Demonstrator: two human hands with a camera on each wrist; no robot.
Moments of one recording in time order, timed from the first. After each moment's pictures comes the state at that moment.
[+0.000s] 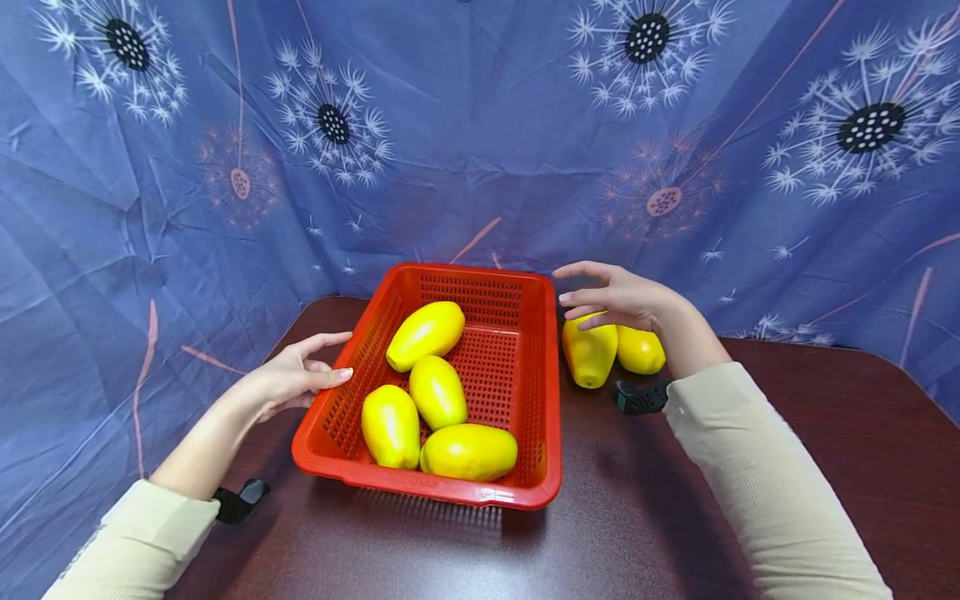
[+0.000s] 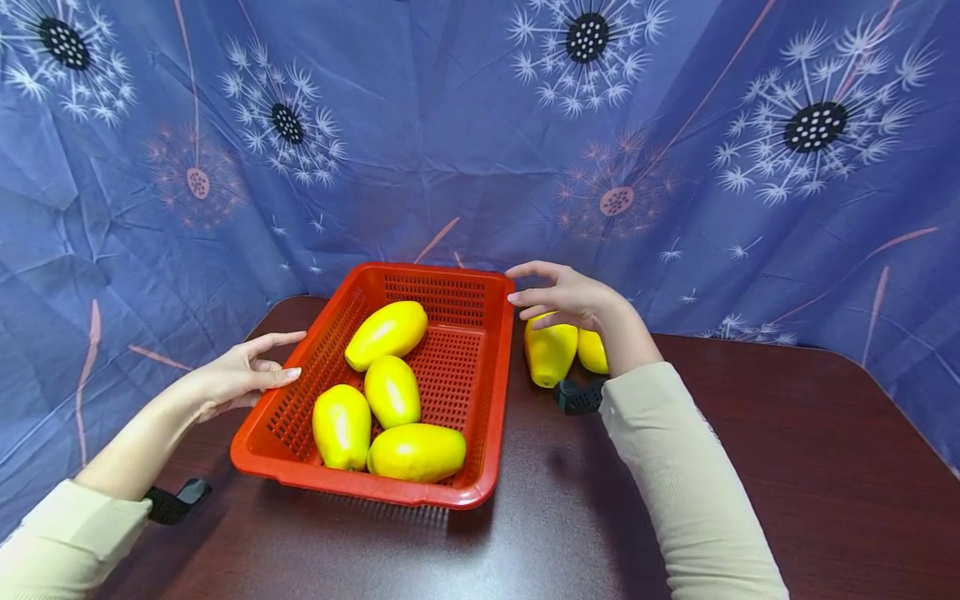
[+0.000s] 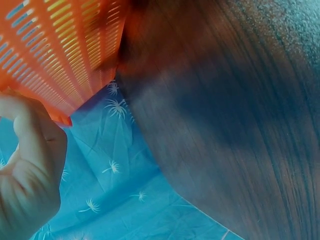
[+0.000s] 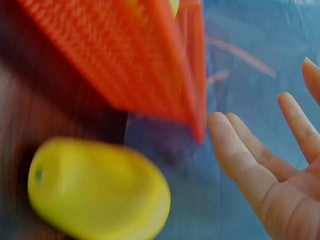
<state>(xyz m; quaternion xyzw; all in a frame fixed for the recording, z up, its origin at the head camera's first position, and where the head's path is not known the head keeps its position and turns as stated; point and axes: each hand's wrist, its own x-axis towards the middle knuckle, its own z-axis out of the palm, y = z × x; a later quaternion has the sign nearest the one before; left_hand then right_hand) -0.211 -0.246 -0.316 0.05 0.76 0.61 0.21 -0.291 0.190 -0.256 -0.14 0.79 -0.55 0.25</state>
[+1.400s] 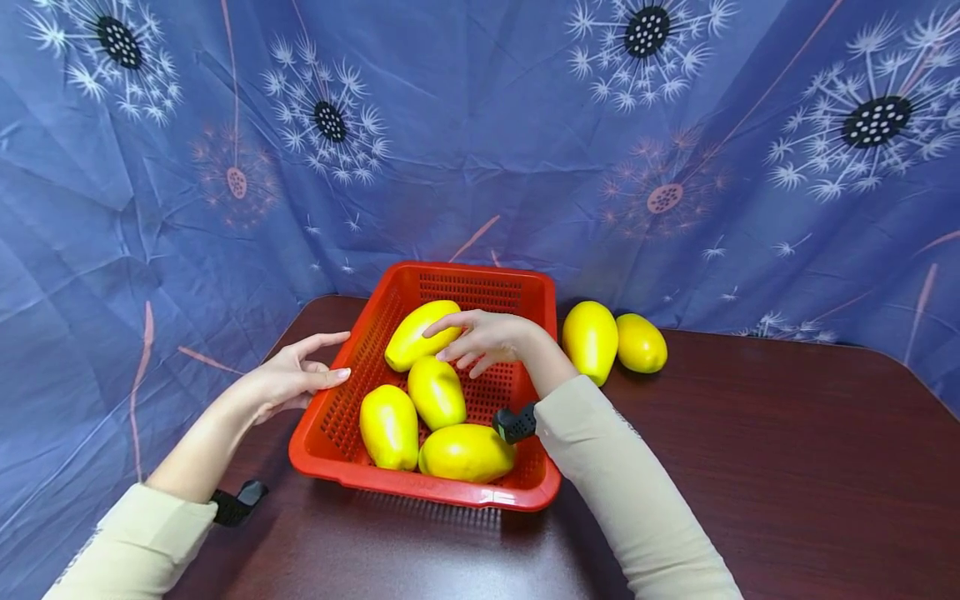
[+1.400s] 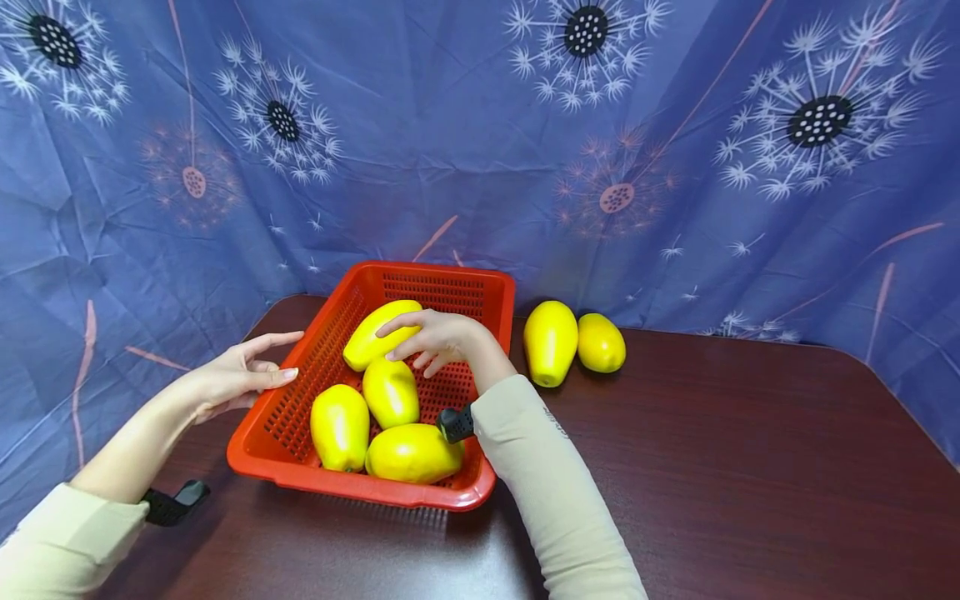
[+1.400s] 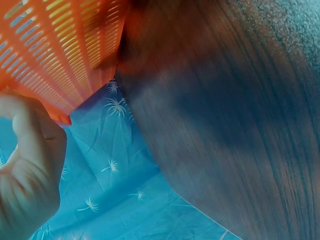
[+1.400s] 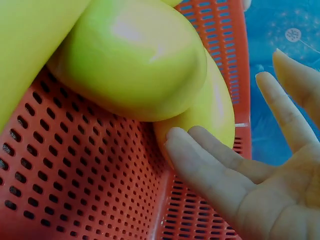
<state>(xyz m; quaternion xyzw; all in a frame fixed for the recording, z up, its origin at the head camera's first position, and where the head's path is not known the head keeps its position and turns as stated) -0.211 -0.246 -0.315 0.05 0.76 0.61 0.21 -0.288 0.047 -0.300 -0.17 0.76 -0.49 0.39</state>
